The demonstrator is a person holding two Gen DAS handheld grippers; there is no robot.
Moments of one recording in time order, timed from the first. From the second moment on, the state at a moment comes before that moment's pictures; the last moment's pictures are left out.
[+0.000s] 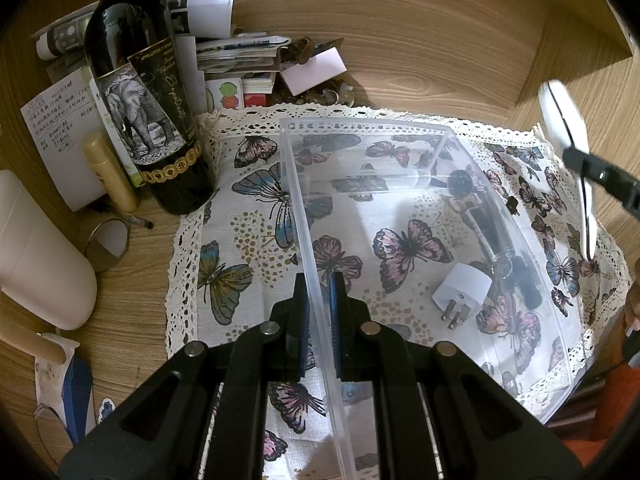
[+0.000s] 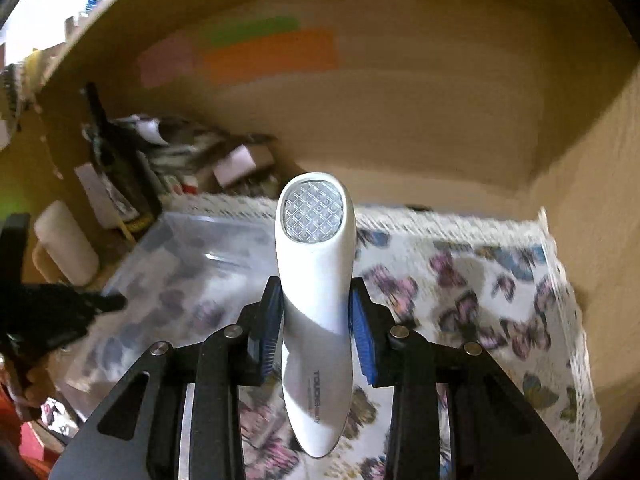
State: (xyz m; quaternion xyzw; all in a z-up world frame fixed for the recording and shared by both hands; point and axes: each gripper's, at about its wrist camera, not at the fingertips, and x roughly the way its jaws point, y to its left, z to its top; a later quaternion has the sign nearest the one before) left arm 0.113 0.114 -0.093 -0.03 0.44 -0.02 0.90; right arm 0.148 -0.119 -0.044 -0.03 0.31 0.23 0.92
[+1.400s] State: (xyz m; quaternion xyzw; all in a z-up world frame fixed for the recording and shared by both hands) left arm 0.114 0.114 -0.094 -0.03 0.45 -0.02 0.89; right arm 0.157 -0.012 -0.083 -0.12 0.40 0.34 0.84
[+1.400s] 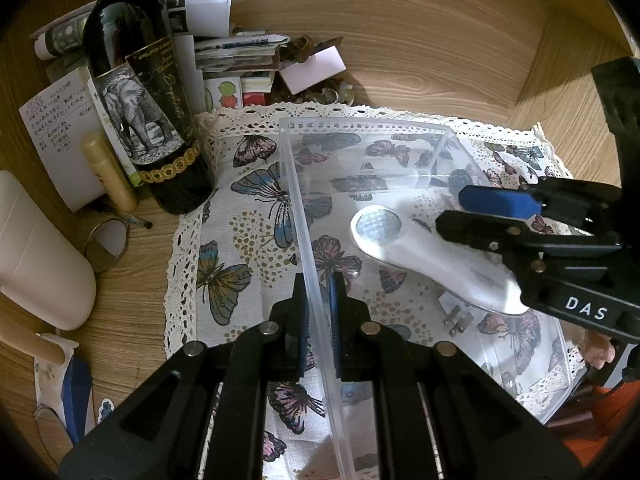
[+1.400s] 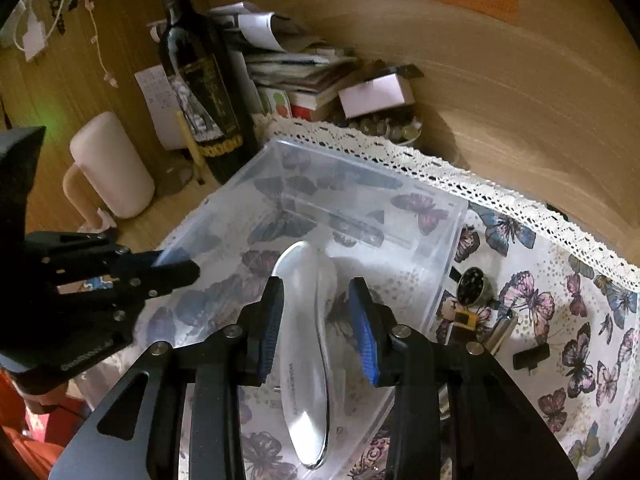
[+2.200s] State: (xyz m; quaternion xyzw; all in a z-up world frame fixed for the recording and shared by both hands) left arm 0.114 0.114 -0.093 -0.03 0.45 -0.02 0.89; right arm 0.179 -0.112 -0.064 -0.06 0.38 0.22 0.90
